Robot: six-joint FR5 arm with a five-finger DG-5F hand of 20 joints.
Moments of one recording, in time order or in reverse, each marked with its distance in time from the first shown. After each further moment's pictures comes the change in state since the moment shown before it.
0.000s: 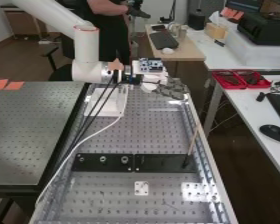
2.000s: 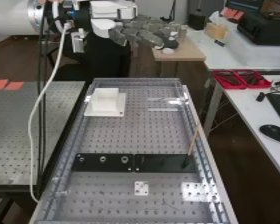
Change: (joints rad) arm -0.177 0.503 -0.111 -0.225 -0.045 -0.245
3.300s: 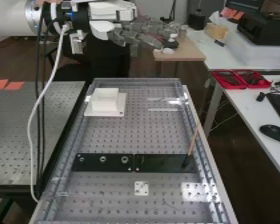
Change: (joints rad) arm -0.019 -0.001 -0.001 0.002 -0.012 0.018
